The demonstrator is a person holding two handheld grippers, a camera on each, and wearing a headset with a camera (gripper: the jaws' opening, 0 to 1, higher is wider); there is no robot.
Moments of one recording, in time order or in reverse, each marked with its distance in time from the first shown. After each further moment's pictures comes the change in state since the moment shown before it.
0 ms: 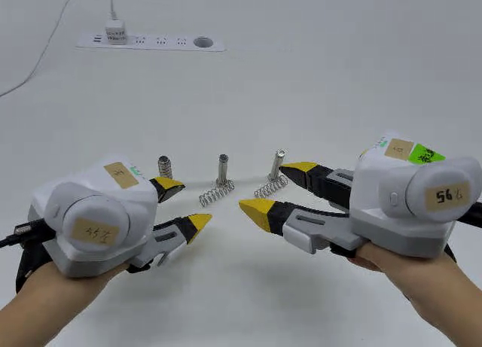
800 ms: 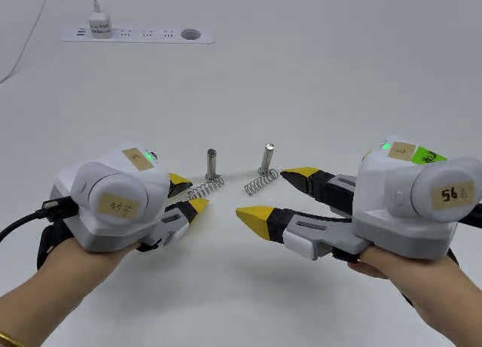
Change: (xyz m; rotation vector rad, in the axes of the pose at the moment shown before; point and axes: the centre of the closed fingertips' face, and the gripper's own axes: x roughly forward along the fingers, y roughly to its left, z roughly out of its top) left arm 0.027 -0.001 -0.005 0.017 0.045 -0.034; right arm -0.007 -0.002 -0.013 0.078 0.021 0.000
